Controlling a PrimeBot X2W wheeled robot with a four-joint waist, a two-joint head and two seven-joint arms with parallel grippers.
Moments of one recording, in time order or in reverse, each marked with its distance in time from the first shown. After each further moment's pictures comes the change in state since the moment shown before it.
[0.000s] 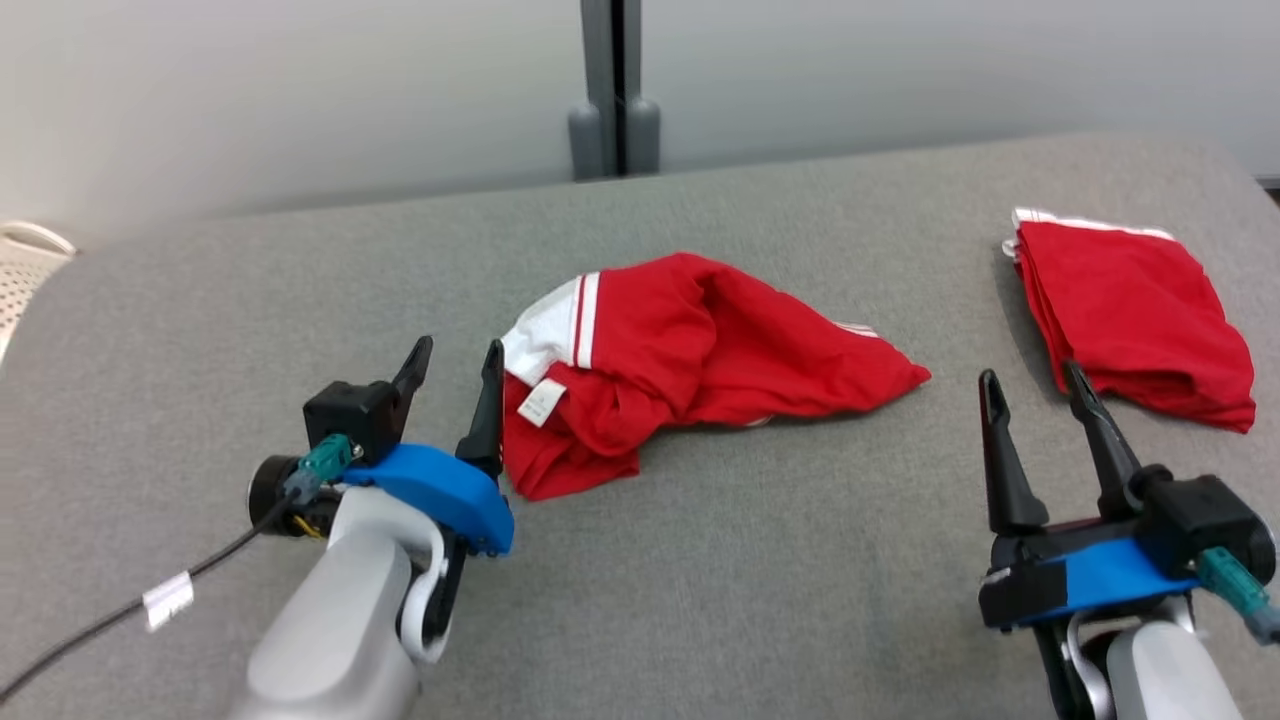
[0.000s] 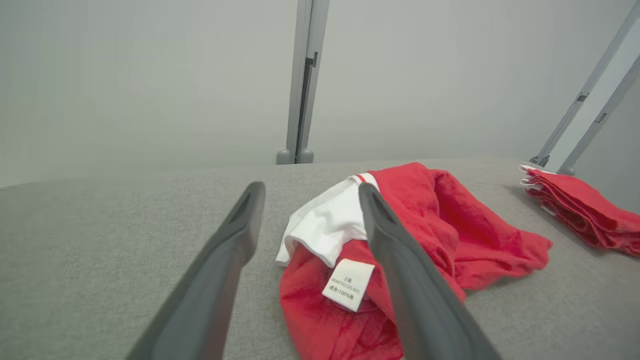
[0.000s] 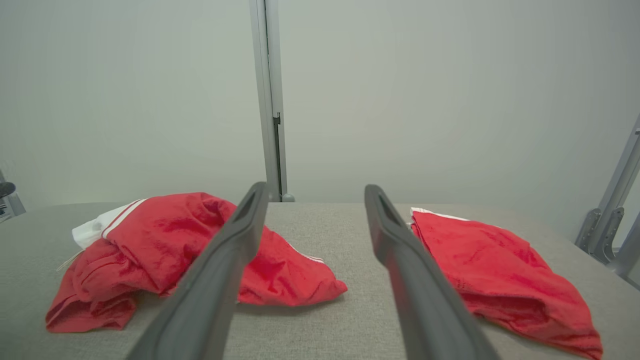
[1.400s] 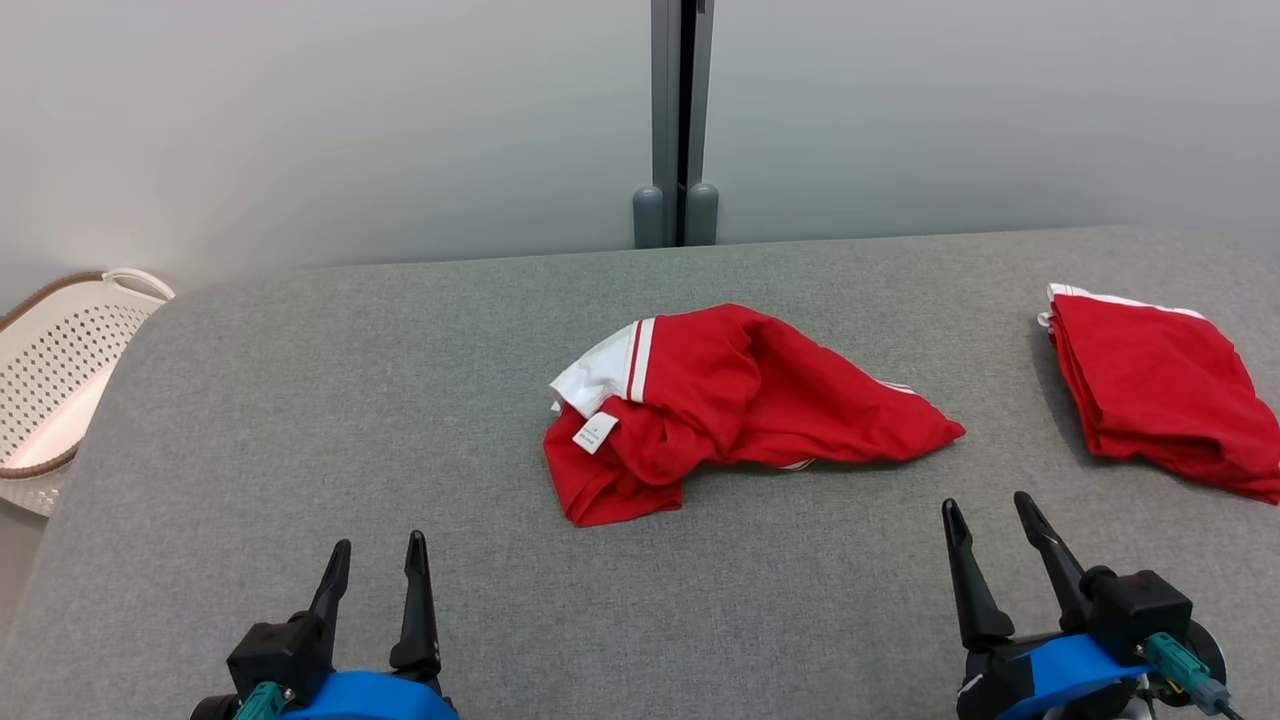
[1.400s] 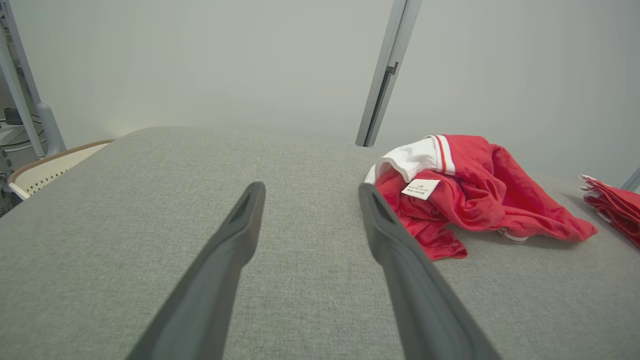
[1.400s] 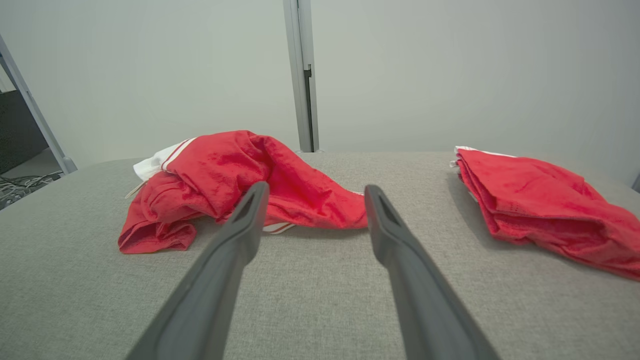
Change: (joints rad) left arm 0.514 -0.012 0.258 -0.383 0.162 0.064 0.000; right arm 0.116 0.000 0.045 0.140 0.040 0.000 -0.011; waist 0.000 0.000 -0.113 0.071
